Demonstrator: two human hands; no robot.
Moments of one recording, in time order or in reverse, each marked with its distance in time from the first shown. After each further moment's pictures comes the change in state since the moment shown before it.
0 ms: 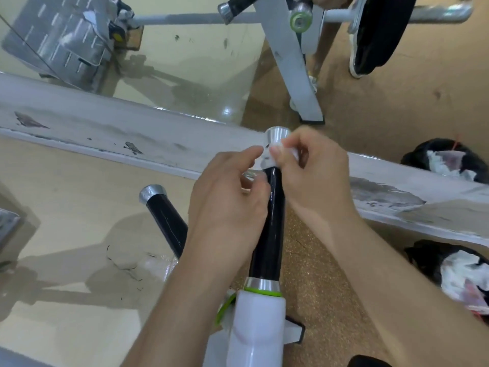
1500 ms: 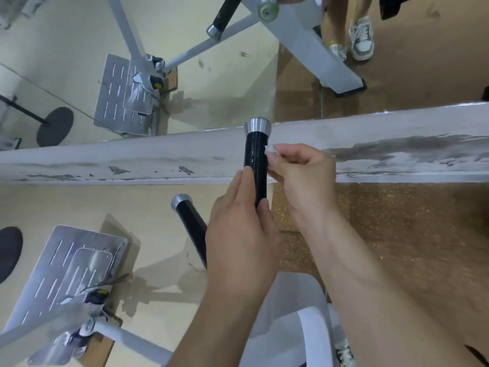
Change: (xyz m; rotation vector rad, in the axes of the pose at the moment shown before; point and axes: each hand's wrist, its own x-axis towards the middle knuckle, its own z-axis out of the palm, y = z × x) left_hand -0.058 0.020 0.038 0.547 0.010 0.152; right_hand -0.032 0.028 -0.002 1.142 0.079 0.669
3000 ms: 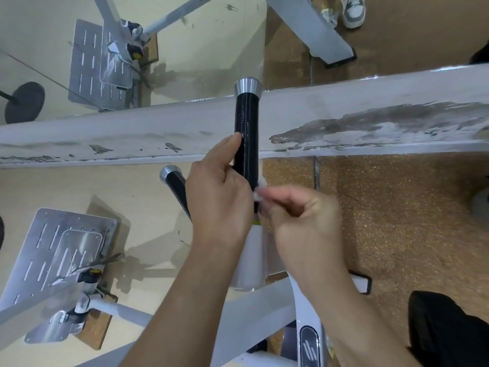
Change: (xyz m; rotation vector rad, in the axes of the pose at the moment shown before) left_hand 0.008 -0.018 -0.001 -0.464 0.058 -0.278; right_hand -0.093 0.026 -0.028 -0.388 -0.029 -0.121
